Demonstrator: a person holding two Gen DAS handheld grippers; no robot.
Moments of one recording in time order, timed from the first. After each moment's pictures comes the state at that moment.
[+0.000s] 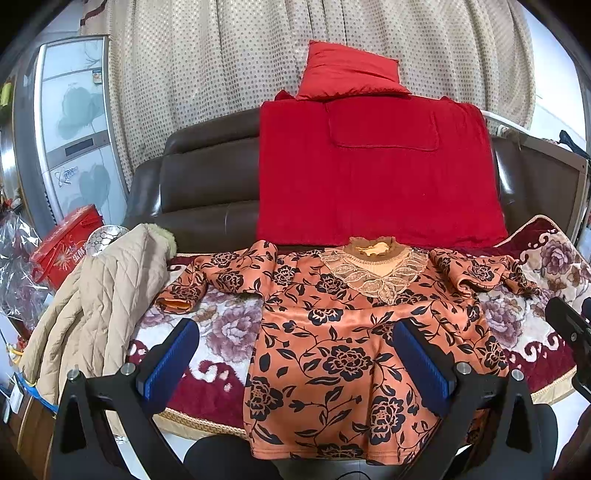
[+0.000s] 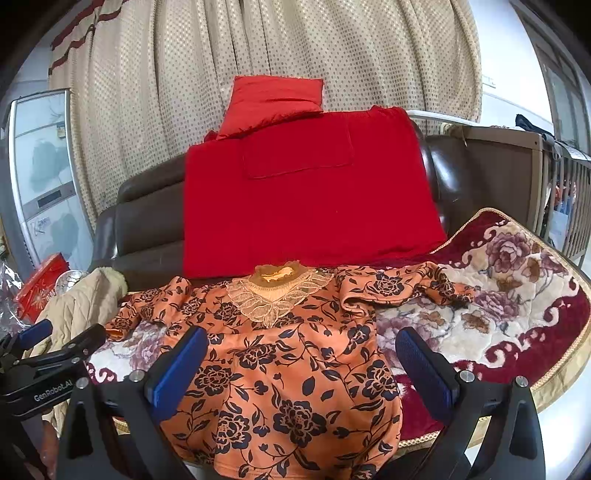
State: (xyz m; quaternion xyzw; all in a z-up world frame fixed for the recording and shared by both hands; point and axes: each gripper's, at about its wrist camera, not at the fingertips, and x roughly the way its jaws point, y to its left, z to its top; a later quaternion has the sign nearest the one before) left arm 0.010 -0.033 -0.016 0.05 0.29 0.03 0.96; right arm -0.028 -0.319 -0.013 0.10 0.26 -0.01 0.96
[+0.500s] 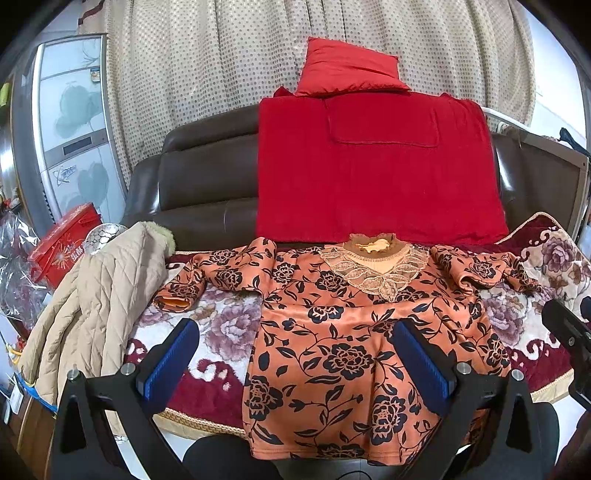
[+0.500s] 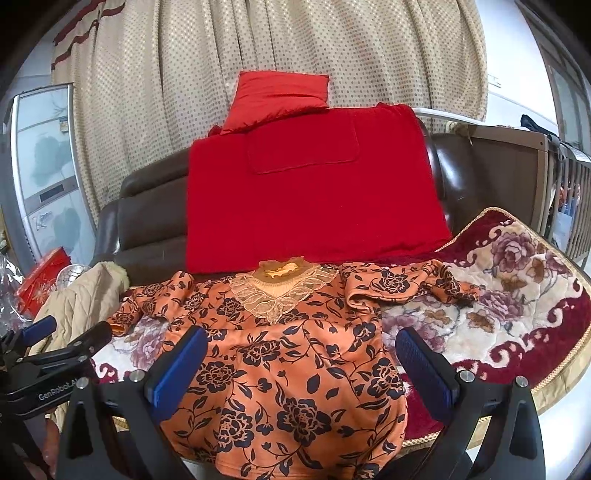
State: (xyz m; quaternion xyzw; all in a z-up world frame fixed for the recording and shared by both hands) left arm 0.014 -0.033 -0.023 0.05 0.29 0.03 0.96; right arm -0.025 -0.312 -0.018 0.09 0.26 0.00 0.96
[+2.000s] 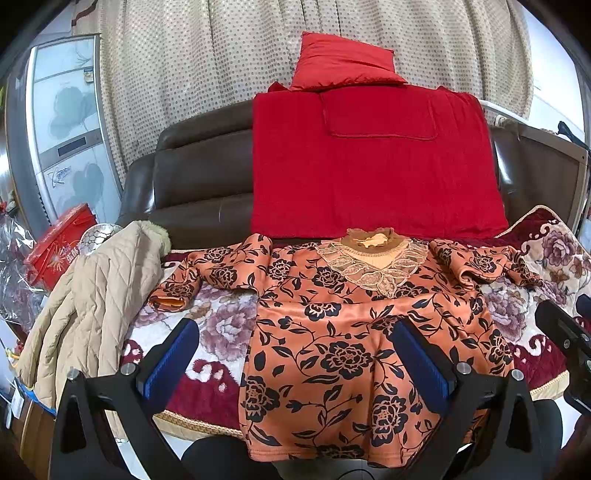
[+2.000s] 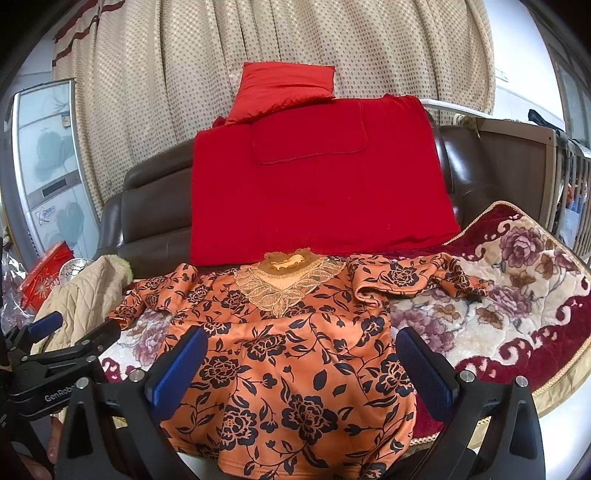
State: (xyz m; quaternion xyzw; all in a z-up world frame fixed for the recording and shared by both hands) left arm 0.023 -0.041 -0.031 0.06 0.30 0.03 0.95; right arm -0.017 -0.308 -0.026 0.09 0.28 0.01 0.96
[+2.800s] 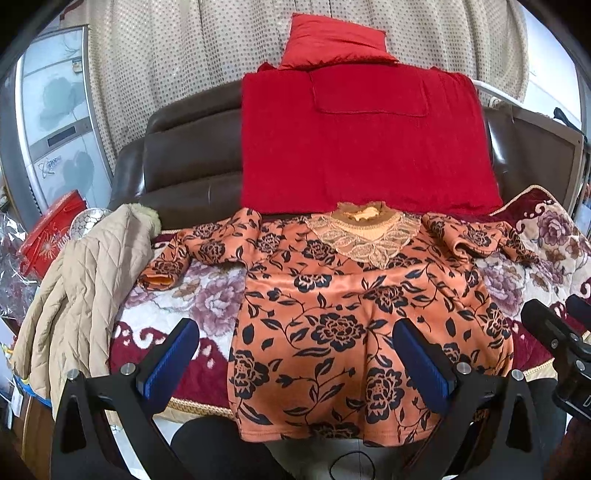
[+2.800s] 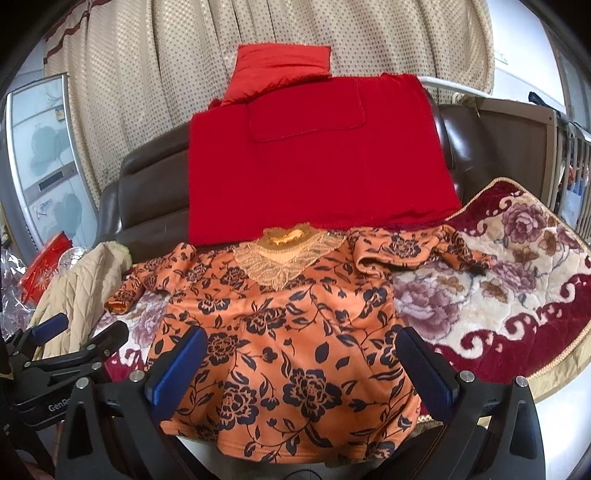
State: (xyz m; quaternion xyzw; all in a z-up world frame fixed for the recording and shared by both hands) left arm 0.018 -0.049 -0.055 0.06 0.34 0.02 0.94; right arm -0.019 -0.306 -0.051 0.11 0.32 0.01 0.94
